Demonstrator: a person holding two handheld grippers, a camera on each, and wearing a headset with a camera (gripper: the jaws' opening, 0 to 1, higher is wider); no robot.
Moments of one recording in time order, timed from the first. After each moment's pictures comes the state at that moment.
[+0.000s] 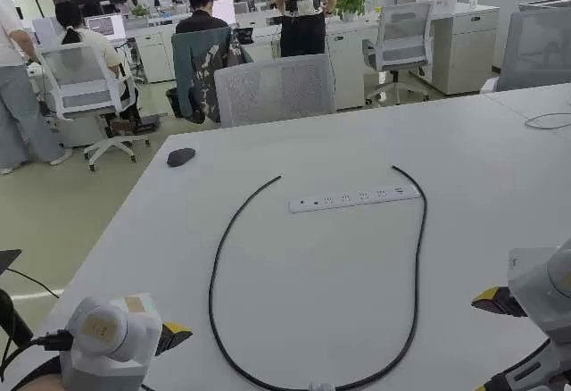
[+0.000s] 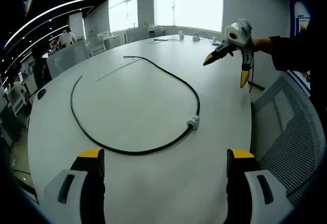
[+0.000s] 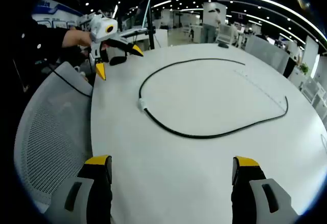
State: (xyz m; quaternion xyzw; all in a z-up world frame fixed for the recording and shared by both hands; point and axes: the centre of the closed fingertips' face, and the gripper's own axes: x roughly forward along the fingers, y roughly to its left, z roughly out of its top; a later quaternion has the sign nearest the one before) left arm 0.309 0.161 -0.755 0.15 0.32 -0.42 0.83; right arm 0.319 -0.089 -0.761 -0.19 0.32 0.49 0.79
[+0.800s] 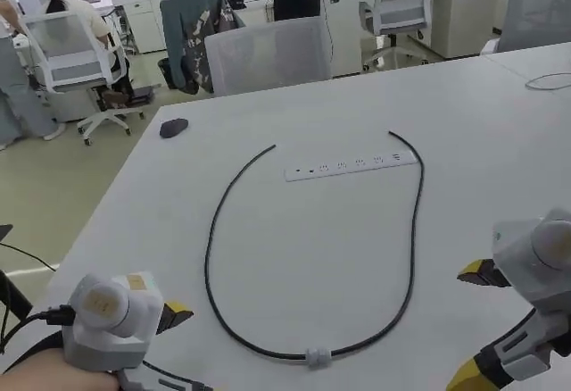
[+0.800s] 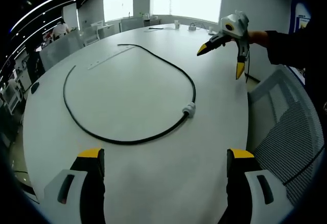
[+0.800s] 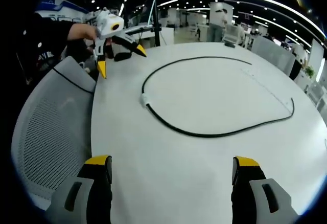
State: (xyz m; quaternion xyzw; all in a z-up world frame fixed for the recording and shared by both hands) left arm 0.302 0.164 -0.775 0.16 0.36 -0.42 0.82; right arm 0.314 -0.092 -0.782 -0.20 0.34 0.51 0.77
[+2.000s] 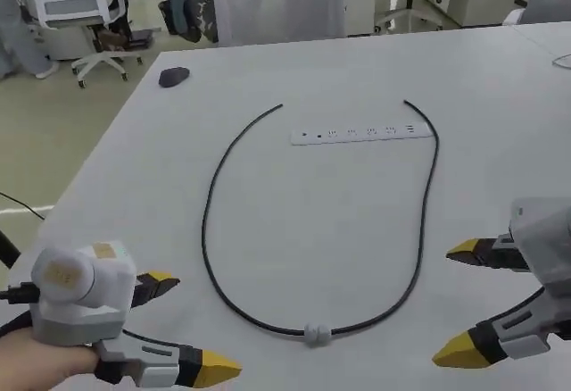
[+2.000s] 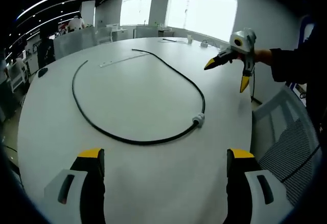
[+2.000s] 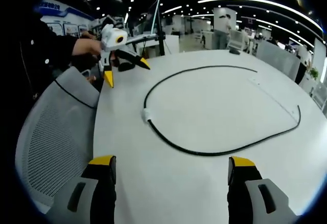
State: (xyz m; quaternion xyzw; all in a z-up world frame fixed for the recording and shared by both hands) left arm 0.316 0.175 -0.779 0.07 0.34 -0.40 0.85; right arm 0.330 -0.066 -0.769 -0.17 0.32 0.54 0.76
